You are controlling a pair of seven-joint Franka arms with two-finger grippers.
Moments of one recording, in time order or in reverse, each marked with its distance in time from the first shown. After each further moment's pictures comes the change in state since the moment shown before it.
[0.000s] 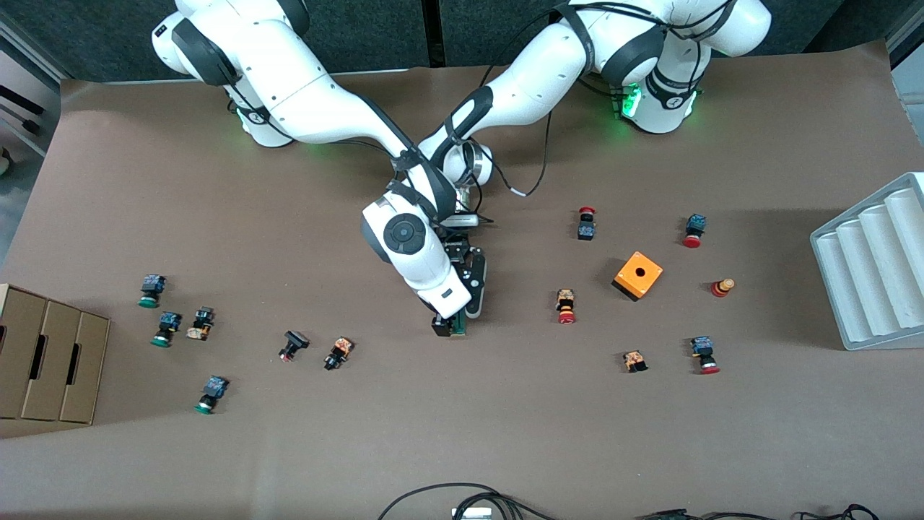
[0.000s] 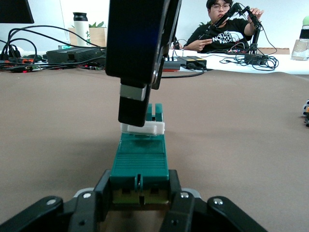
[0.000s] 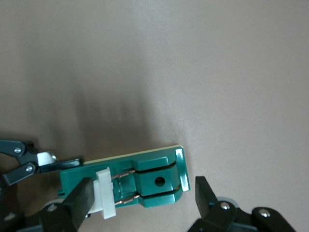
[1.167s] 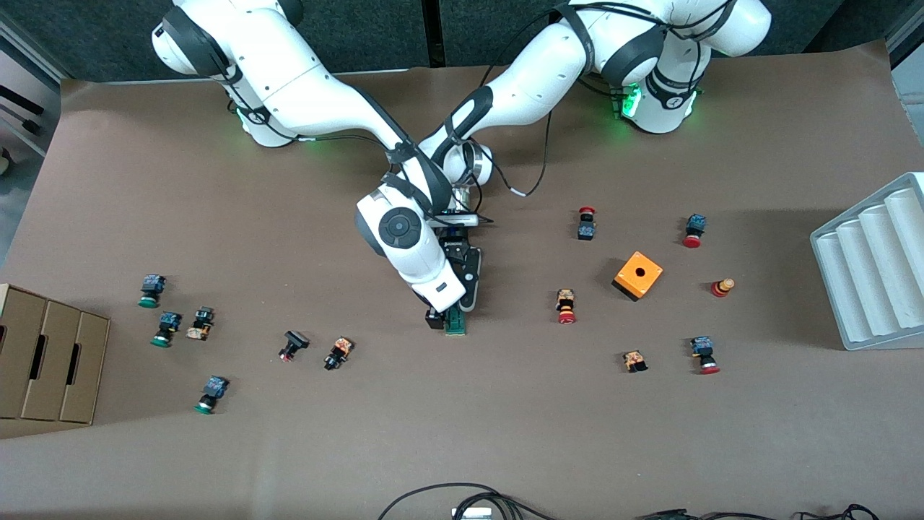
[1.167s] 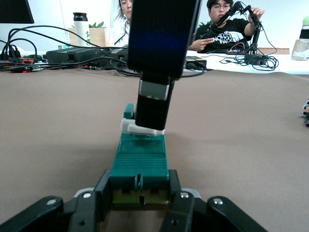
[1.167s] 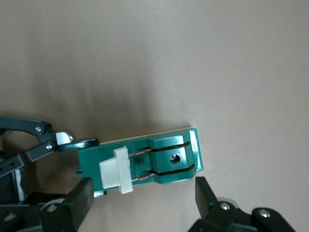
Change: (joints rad) left arm 0.000 0.000 0.000 0.000 0.000 0.000 0.000; right arm 0.003 -0.054 -0.007 -0.070 0.000 -0.021 0.001
